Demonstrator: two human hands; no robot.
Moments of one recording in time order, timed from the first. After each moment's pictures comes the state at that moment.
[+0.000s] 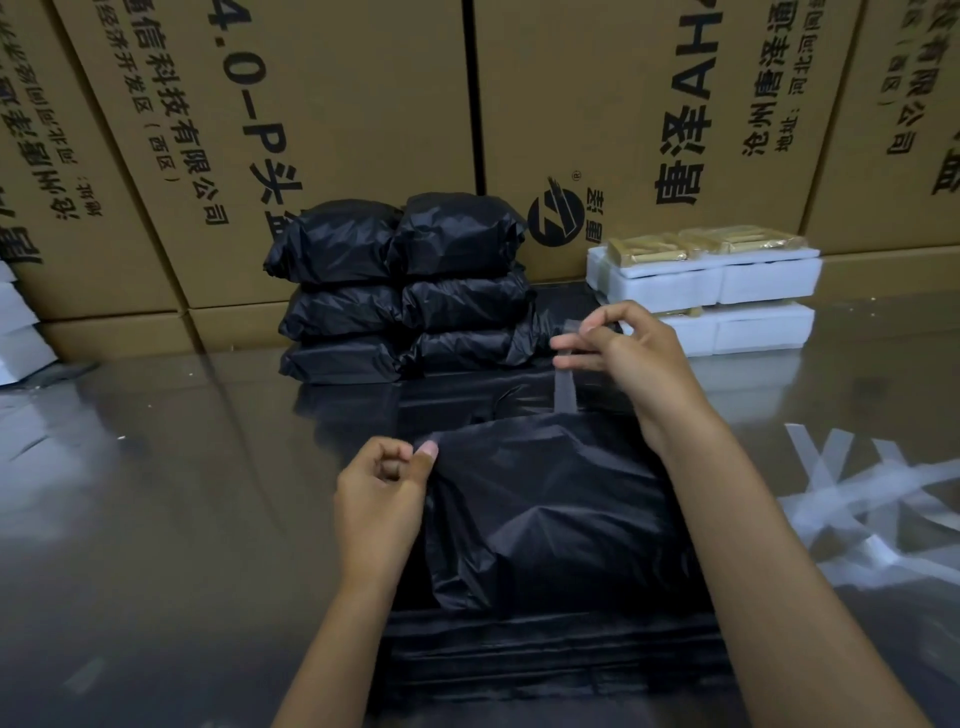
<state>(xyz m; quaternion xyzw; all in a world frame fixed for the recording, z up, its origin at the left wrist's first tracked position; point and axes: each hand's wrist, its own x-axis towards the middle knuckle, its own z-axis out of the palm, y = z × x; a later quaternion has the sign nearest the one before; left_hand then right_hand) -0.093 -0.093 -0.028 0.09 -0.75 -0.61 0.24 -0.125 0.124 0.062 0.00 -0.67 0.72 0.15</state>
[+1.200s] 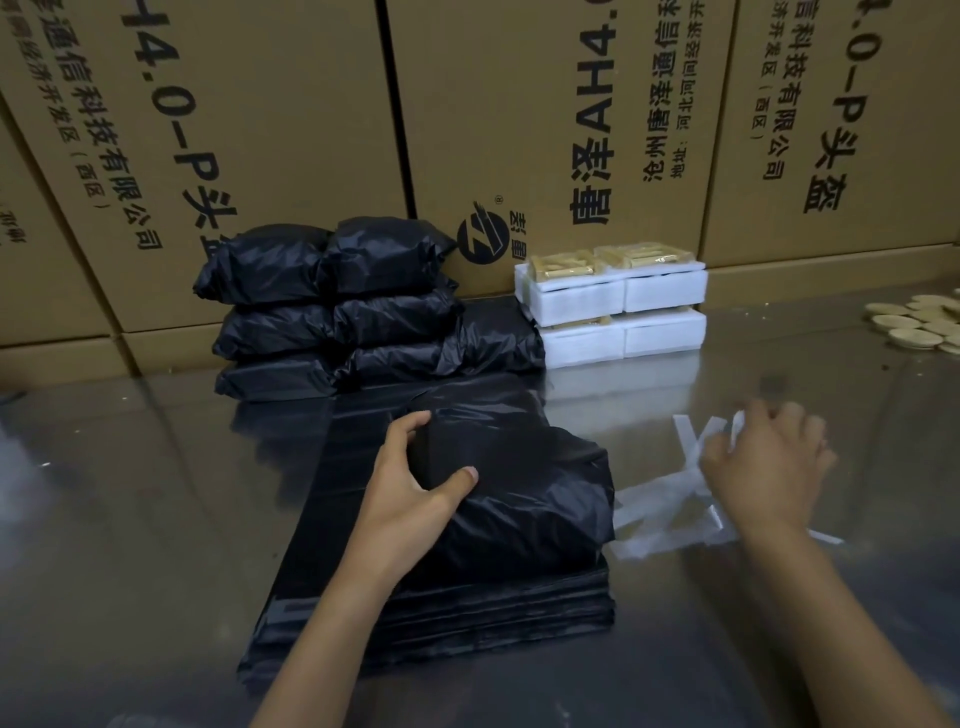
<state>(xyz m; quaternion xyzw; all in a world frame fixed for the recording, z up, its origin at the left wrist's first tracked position) -0.057 -0.017 -0.010 -0.07 -0.80 -0.59 0.07 -0.043 0.289 -0.023 -0.29 -0.88 0.20 0.33</state>
